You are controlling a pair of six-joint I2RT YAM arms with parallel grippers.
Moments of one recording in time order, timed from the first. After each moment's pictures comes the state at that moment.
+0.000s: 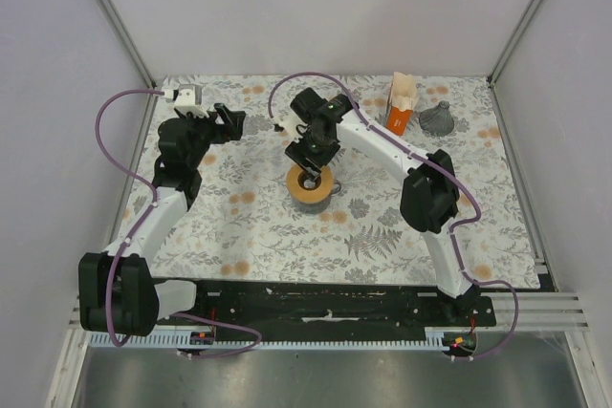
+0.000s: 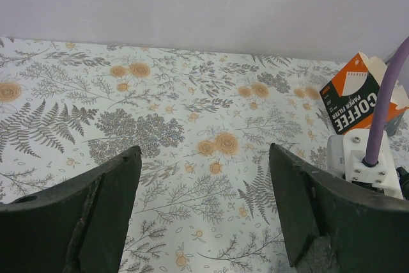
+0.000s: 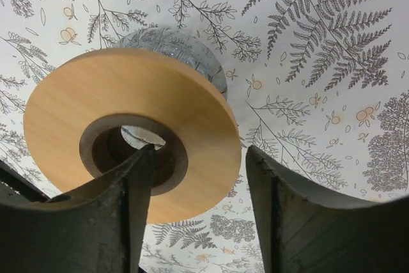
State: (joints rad) left arm -0.09 1.23 0.78 0.40 0.19 -0.26; right arm 0.72 2.18 2.07 -1.12 -0.12 -0.24
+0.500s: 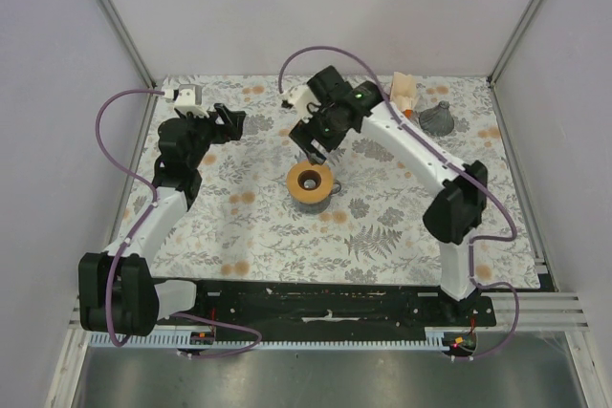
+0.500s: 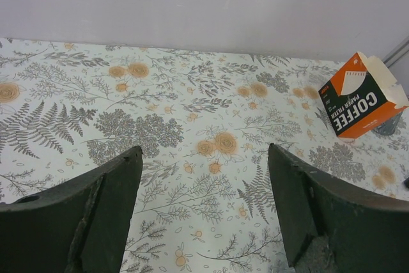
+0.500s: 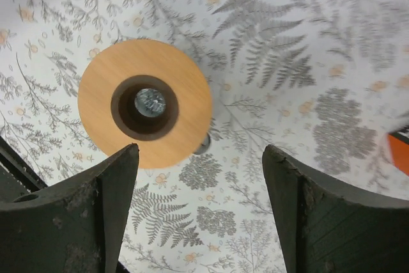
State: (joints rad) left arm -0.09 1.23 0.78 0.40 0.20 -0.26; right arm 0.69 2.03 2.07 -1.10 -0.13 -0.27
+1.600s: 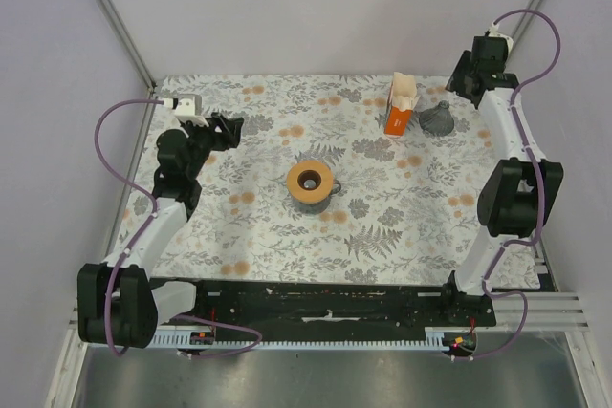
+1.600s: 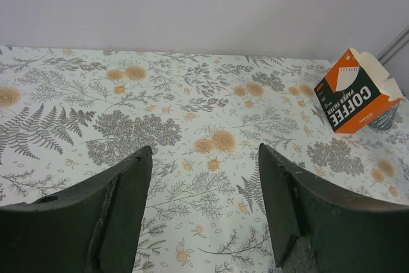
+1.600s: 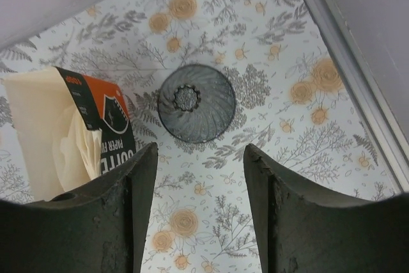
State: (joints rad) left arm -0.09 1.17 0.69 0.46 0.21 -0.24; right arm -0.09 1.87 1.74 -0.53 0.23 0.31
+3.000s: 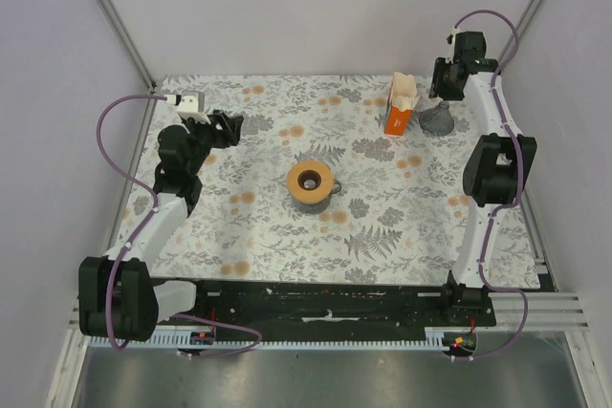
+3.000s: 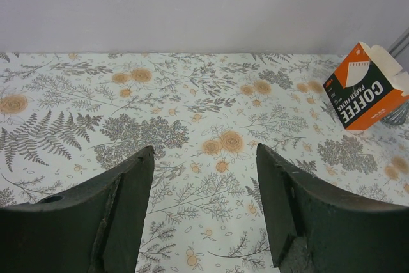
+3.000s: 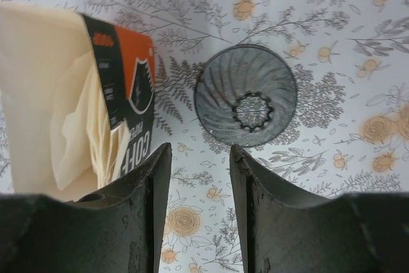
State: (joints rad) left arm -0.09 1.20 0.72 0.46 0.22 -0.20; right arm -0.07 2.21 2.12 -0.76 -0.04 0.07
